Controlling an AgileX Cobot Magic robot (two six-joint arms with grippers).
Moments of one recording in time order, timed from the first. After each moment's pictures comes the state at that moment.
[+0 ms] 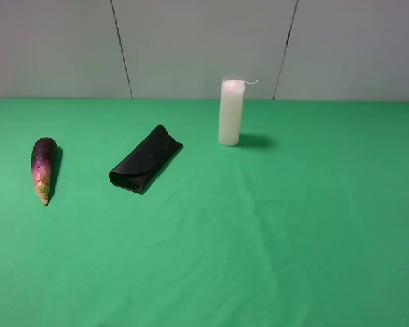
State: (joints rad) left arm 0.01 -0.01 -0.48 0.11 1.07 -0.19; right arm 0.01 0.00 -0.50 0.00 1.01 -0.03
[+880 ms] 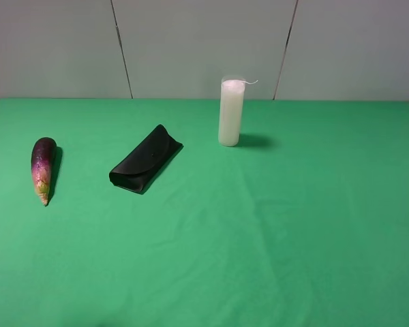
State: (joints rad) left arm 0.01 0.49 -0.66 0.11 1.08 -0.19; right arm 0.01 0.00 -0.50 0.00 1.01 -0.03
